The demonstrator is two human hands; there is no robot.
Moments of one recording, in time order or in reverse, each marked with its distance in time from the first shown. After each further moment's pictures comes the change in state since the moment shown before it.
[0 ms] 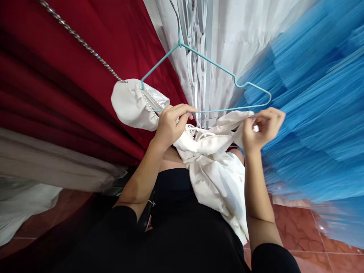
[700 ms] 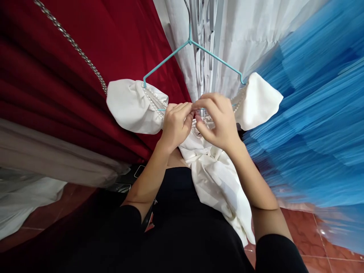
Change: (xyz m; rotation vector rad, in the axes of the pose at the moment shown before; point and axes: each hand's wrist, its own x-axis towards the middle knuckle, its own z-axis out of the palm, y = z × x) left_hand -0.006 0.000 0.006 0.178 0.041 0.015; right_hand 0.014 -0.094 0.056 0.133 -0.791 -0.168
